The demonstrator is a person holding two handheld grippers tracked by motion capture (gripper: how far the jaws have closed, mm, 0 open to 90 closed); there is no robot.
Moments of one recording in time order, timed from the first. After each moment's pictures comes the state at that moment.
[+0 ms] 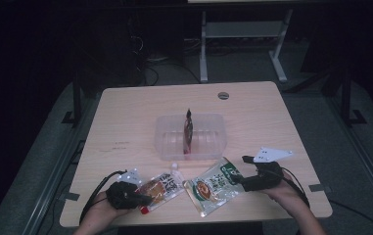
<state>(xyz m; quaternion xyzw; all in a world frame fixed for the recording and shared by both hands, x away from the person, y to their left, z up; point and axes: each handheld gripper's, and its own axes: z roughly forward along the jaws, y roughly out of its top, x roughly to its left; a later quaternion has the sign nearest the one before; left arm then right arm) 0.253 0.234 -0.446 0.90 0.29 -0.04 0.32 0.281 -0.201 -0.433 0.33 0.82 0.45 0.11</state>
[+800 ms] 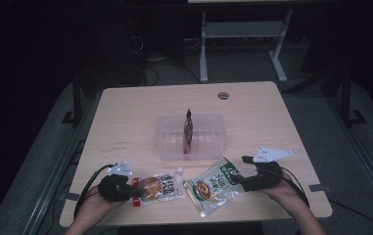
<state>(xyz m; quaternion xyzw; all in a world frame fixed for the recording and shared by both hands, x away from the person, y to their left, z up) 0.267 0.252 -0.435 0.89 0.31 0.00 0.35 0.282 -0.201 -0.434 0.32 0.82 0.45 0.11</state>
